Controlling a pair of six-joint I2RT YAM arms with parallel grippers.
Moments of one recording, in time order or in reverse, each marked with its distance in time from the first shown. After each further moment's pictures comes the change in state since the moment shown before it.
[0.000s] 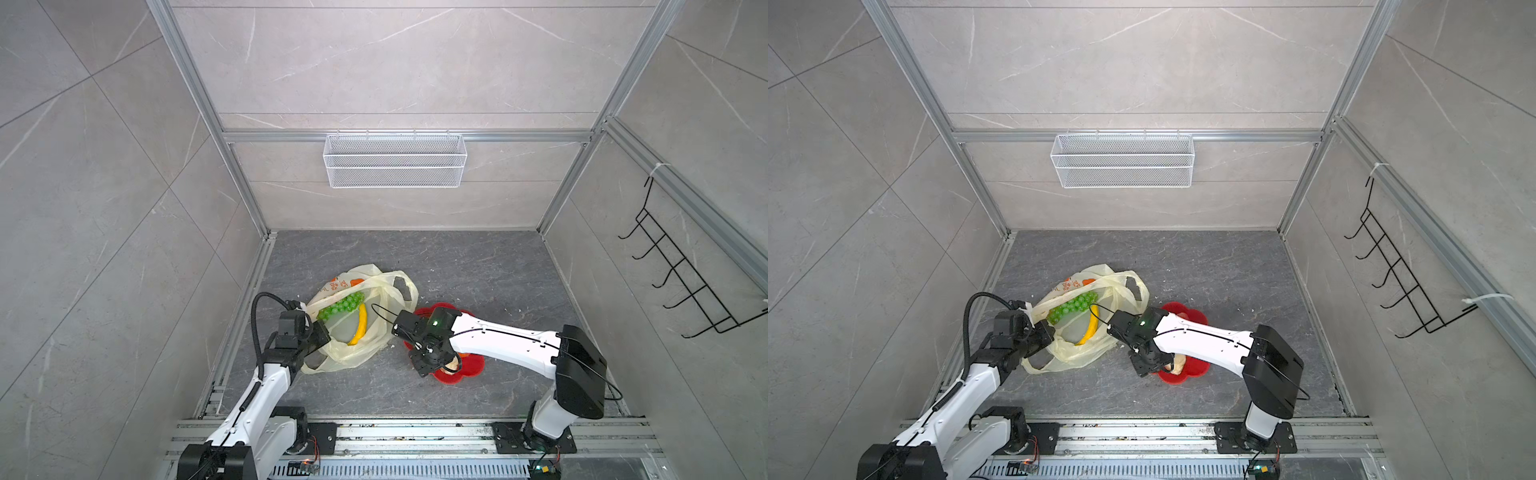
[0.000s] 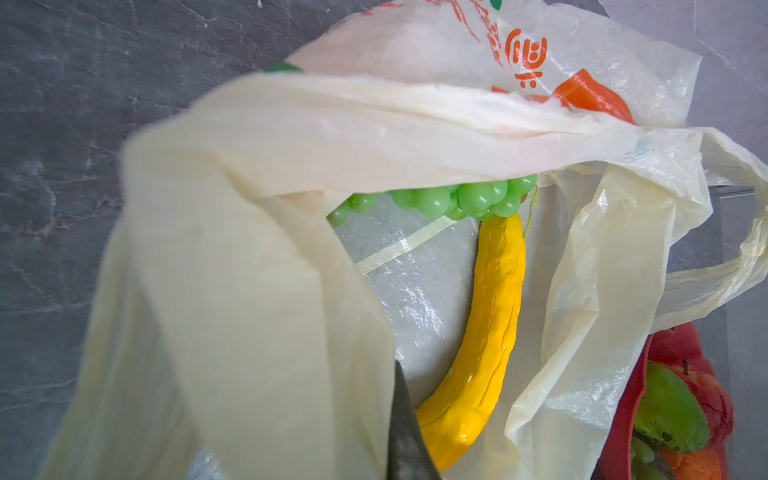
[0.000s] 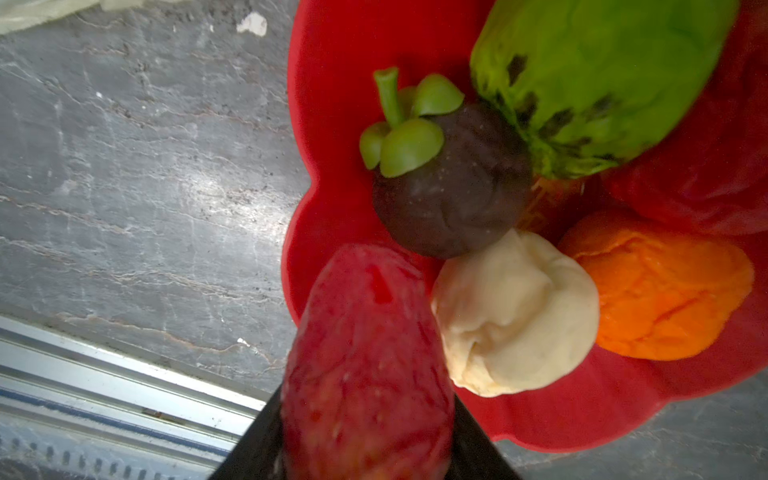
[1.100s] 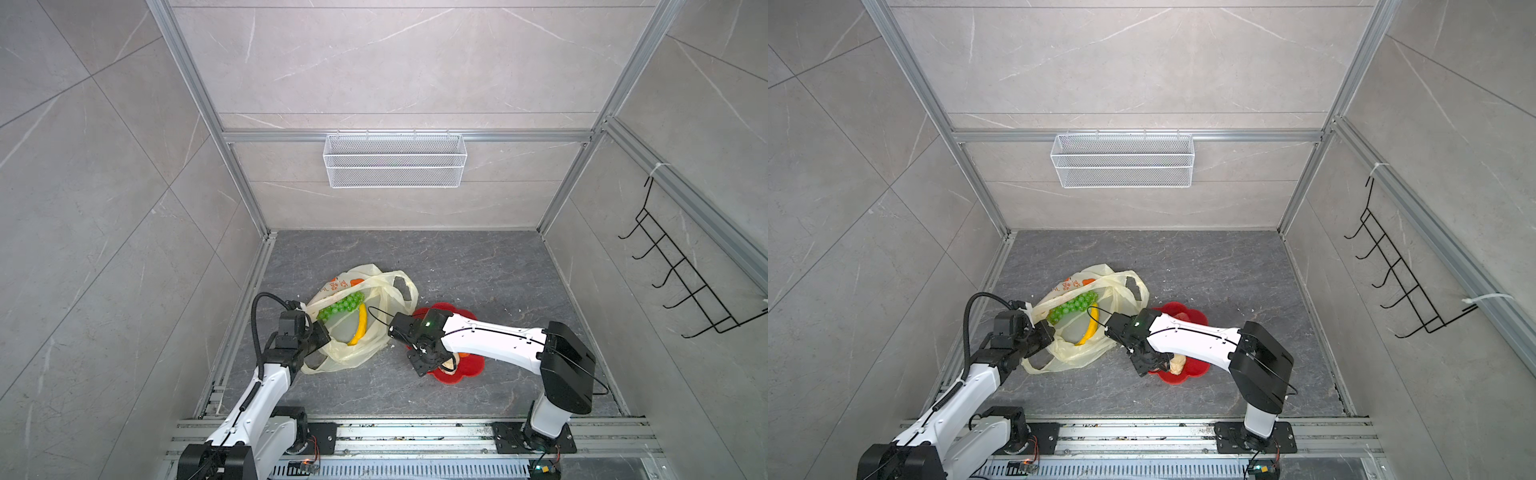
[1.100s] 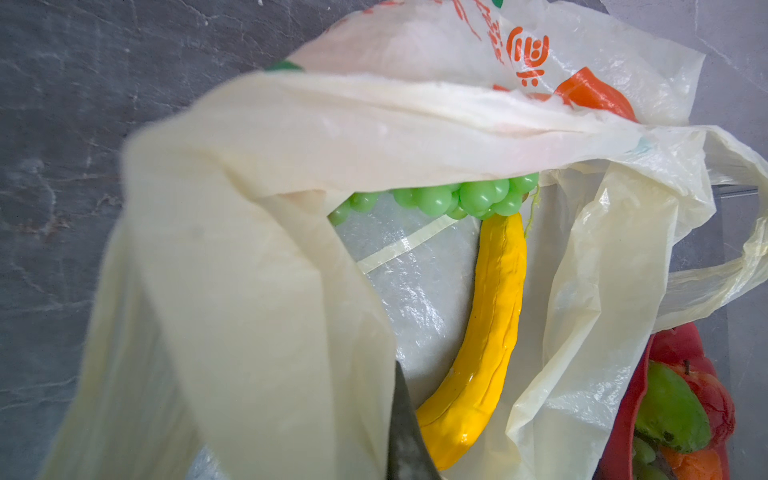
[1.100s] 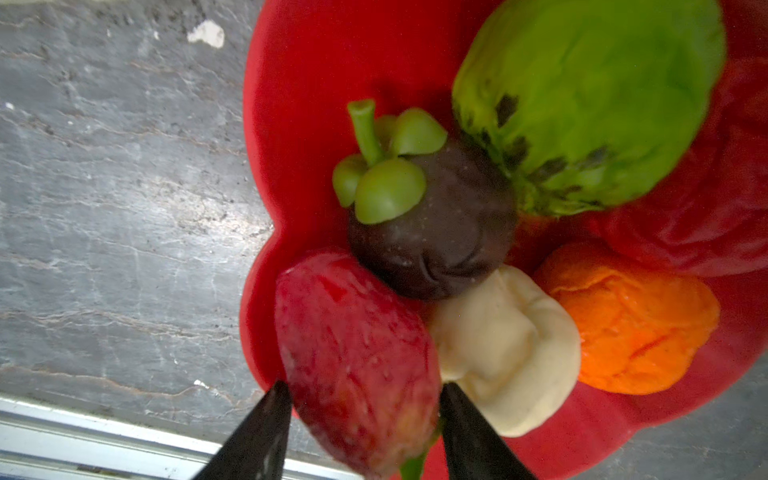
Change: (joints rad) left arm 0.000 0.000 -0.002 0.000 0.000 0.000; right arm 0.000 0.052 0.001 0.010 0.081 -0.030
